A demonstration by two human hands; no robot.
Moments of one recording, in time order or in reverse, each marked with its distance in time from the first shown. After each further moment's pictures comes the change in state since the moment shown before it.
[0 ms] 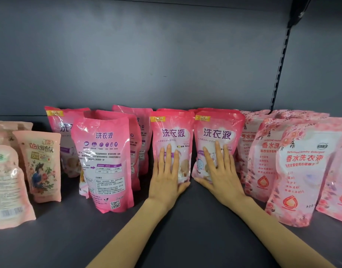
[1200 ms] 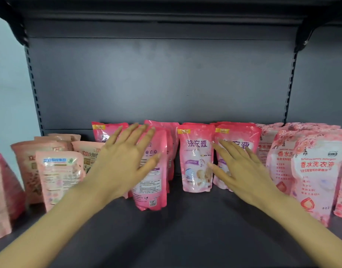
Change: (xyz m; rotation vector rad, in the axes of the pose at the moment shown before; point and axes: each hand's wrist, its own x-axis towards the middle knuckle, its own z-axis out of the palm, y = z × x) left_hand -0.036 -0.124 -0.224 0.129 0.038 0.100; right_hand -0.014 -0.054 -0.161 0.192 -0.101 -0.043
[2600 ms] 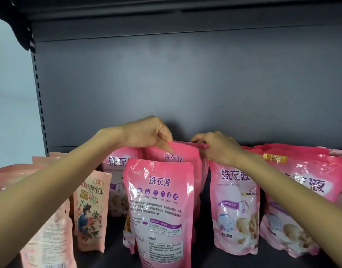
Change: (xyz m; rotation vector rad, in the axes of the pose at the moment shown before) left_hand 0.161 -0.088 0.072 -0.784 -0.512 0.047; right_hand 0.222 -0.037 0.038 0.348 -0.109 -0.172
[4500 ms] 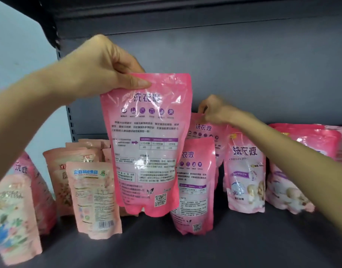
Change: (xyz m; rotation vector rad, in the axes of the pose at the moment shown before) left_hand -0.144 0.059 -0.083 0.120 0.419 -0.033; right_hand 0.019 -0.057 -0.028 0.007 0.062 0.078
